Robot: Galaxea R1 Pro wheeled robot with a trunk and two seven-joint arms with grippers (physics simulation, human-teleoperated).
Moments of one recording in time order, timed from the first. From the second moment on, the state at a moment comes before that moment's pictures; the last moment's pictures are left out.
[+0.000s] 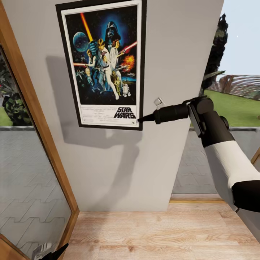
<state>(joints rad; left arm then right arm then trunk) -0.32 0.34 -0.16 -0.16 0.88 -0.08 -0.89 -1.34 -0.12 0.21 -1.04 0.02 0.93 1.36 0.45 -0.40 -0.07</state>
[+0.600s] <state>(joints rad) -0.32 0.35 -0.16 -0.16 0.88 -0.08 -0.89 -1.29 -0.15 0.21 -1.03 0.02 0.87 1.36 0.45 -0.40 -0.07</state>
